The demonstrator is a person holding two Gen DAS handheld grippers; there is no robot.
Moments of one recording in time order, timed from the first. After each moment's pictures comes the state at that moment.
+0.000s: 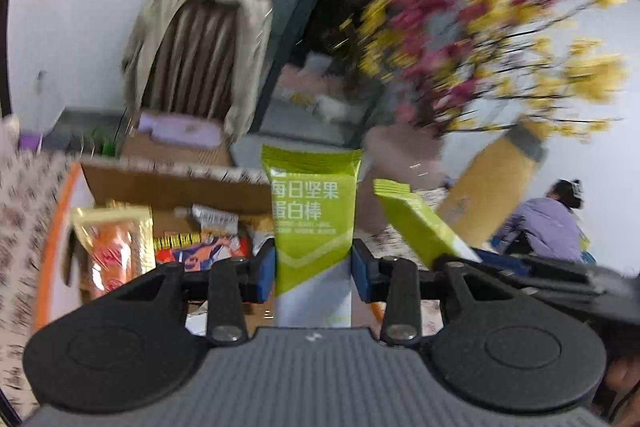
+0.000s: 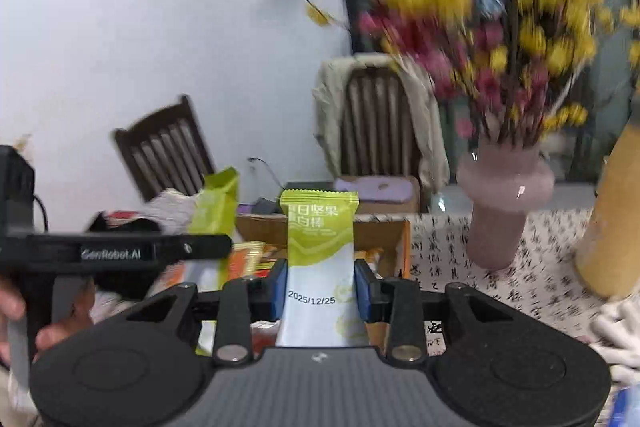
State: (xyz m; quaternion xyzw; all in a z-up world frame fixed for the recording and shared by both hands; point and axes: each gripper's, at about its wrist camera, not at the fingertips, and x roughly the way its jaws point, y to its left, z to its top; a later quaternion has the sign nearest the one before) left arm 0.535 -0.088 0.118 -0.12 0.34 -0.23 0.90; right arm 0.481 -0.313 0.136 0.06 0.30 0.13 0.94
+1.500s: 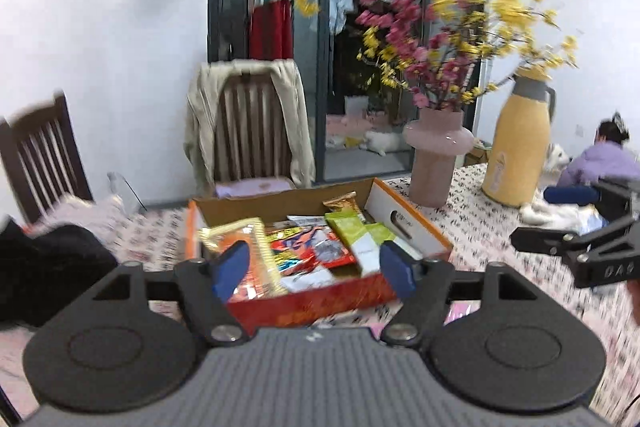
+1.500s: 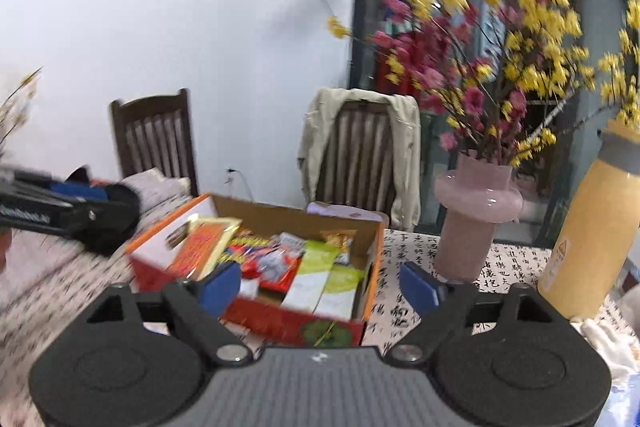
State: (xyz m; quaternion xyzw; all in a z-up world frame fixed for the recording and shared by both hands) left arm 0.359 -0.030 0.128 0.05 0.21 -0.16 0.96; right arm 0.352 -0.299 0.113 -0.05 0.20 0.13 0.97
